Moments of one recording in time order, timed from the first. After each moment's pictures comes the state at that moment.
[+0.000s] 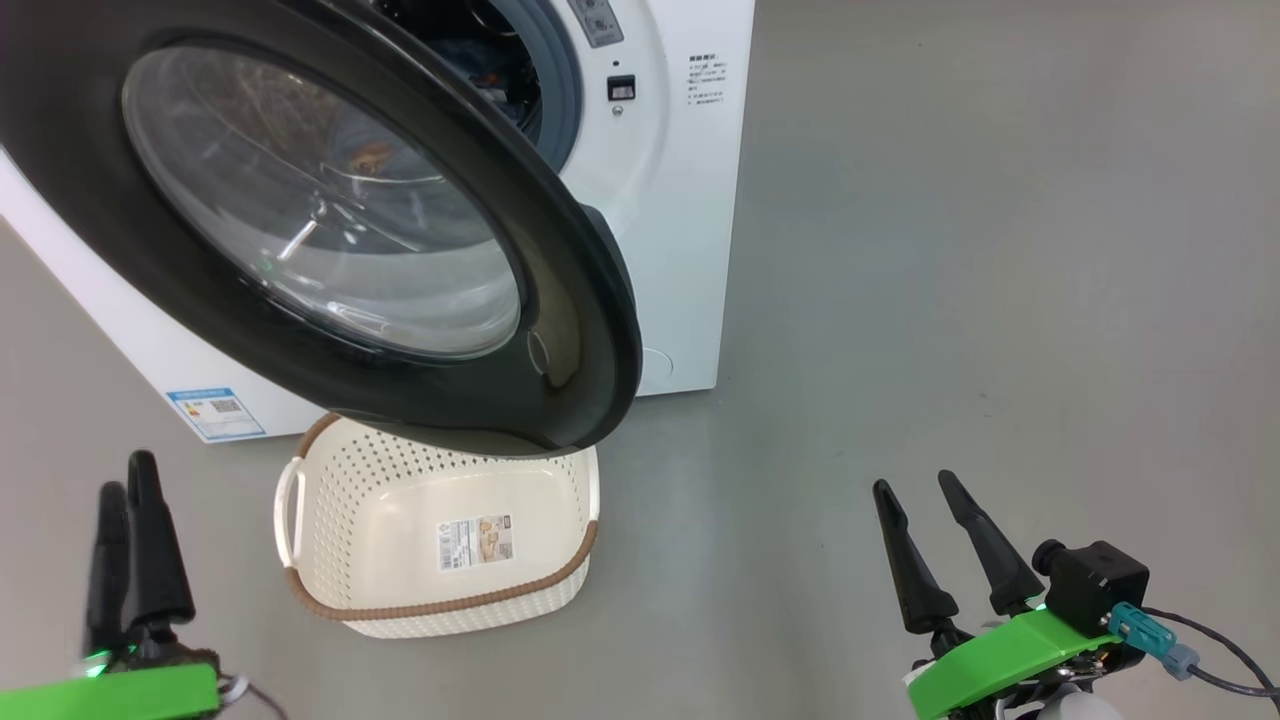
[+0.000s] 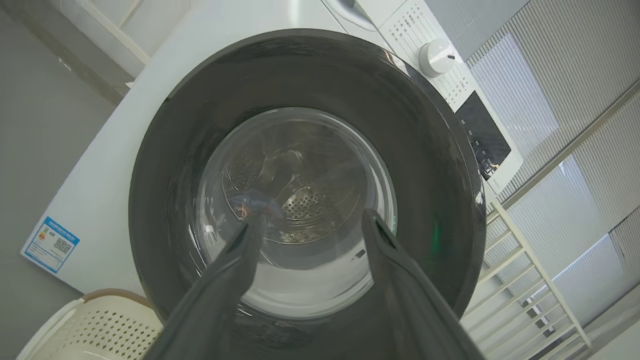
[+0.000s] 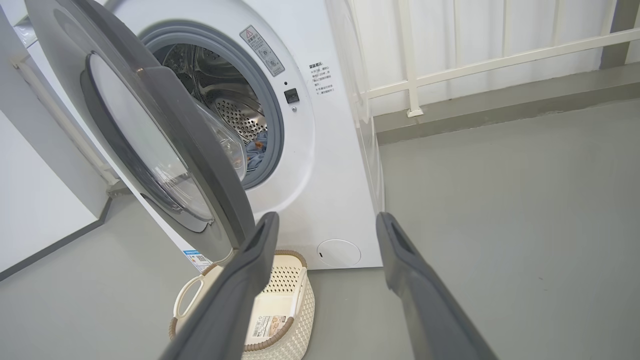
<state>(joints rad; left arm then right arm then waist) -0.04 0.15 -0.01 -0.01 -1.11 -0.12 -0.24 -0.12 -0.05 0.11 0.25 0.35 0.12 -0.25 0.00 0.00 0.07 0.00</state>
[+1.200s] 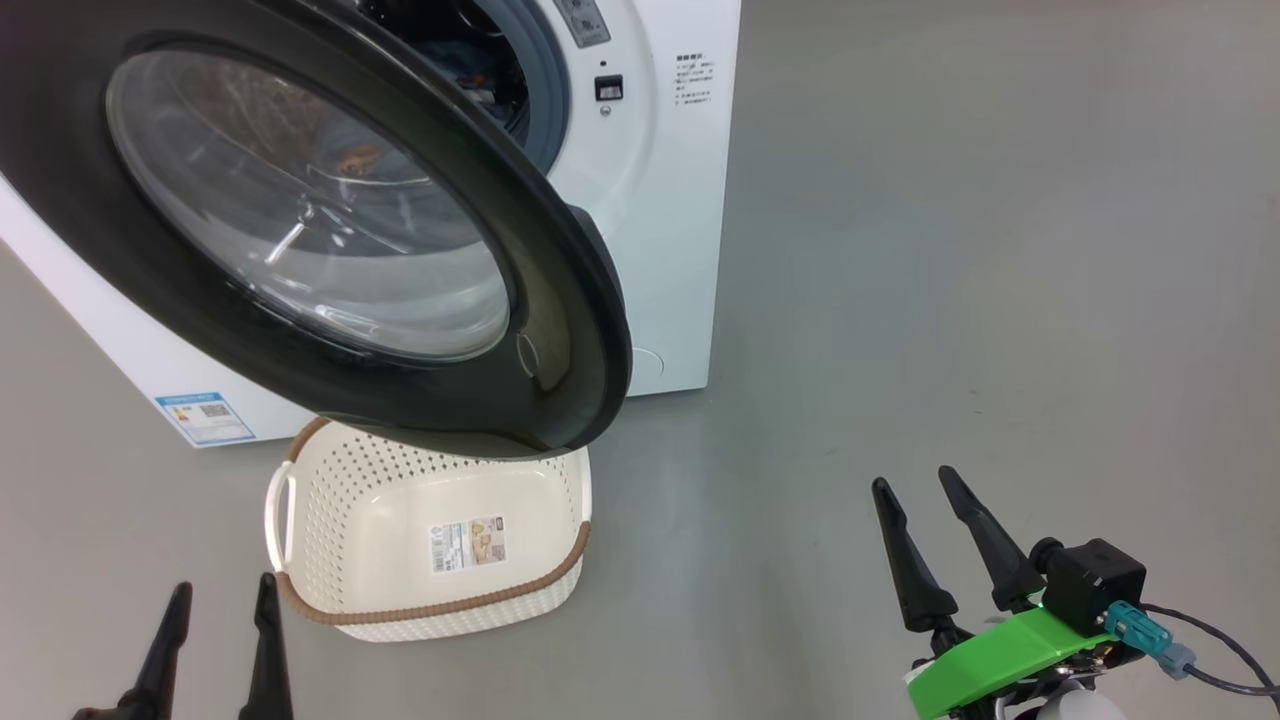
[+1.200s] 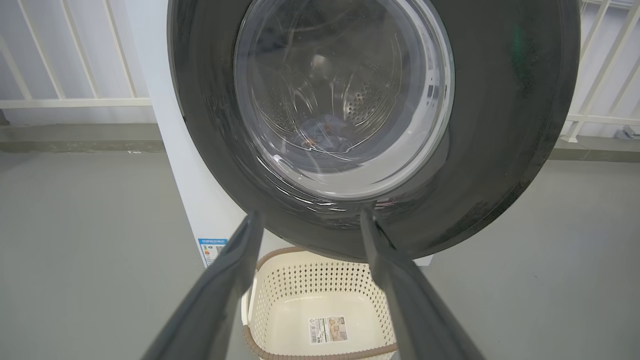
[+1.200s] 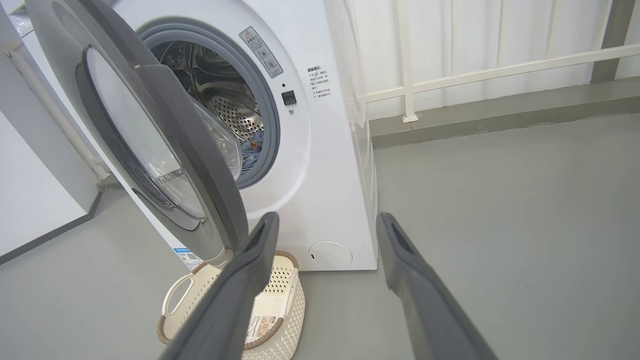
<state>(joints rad) 0.06 0.05 0.09 0.13 -0.17 -0.13 -0.25 -0.12 -0.05 0.10 0.24 0.30 0.12 -0.25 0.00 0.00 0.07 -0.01</state>
